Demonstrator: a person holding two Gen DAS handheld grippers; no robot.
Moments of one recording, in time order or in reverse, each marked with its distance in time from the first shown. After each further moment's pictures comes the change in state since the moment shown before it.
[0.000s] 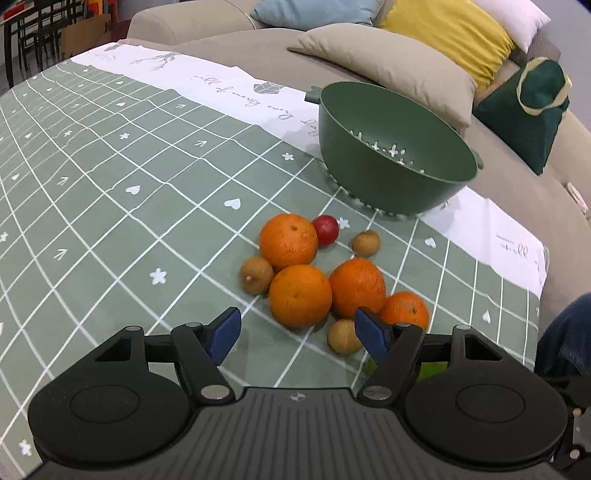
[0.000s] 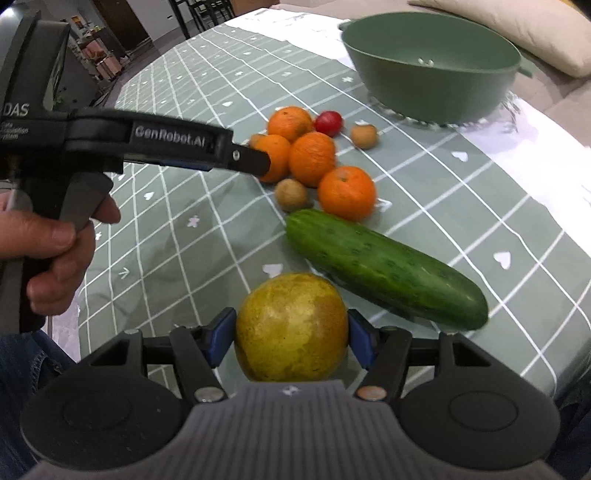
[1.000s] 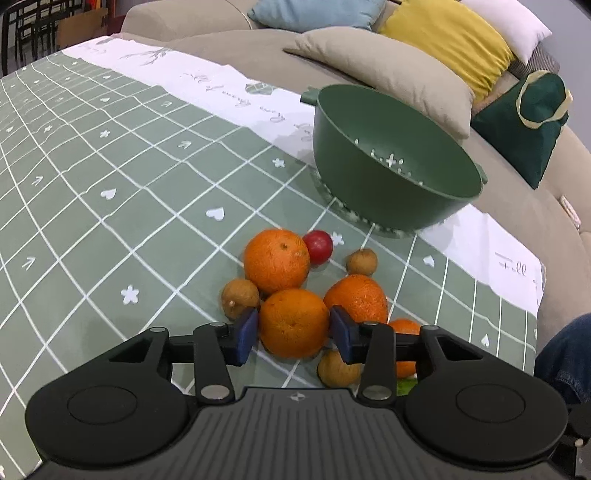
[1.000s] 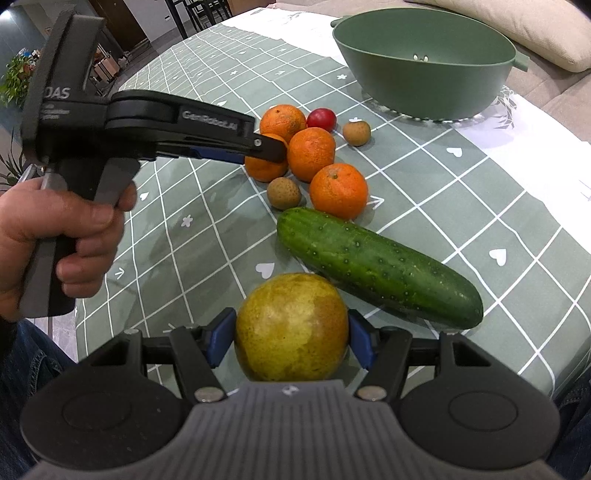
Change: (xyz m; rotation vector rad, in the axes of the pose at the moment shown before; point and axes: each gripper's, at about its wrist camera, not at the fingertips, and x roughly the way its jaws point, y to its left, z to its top) left arm 0.021 0.002 0.010 -0.039 -0.020 -0.056; right arm 0.002 -0.003 0.001 -0.002 -0.004 0.005
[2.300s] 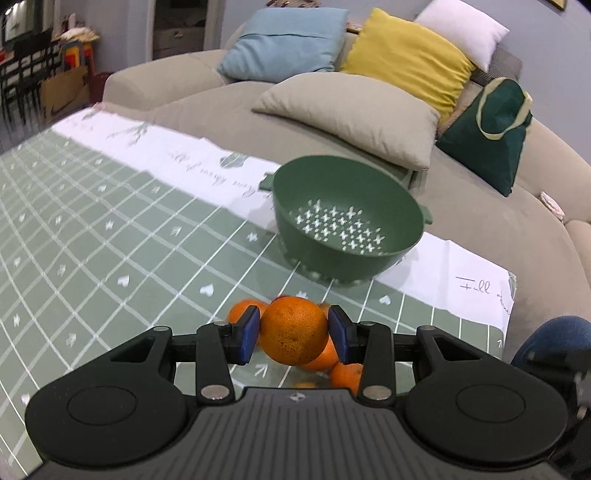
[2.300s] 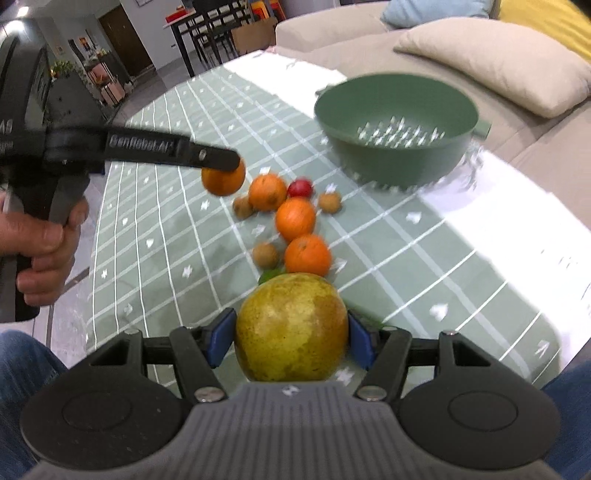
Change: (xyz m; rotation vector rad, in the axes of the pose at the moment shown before) left arm -0.067 -0.049 0.032 0.163 -0.097 0.031; right arm -0.062 -0.020 0.027 -0.025 -0.127 -0.013
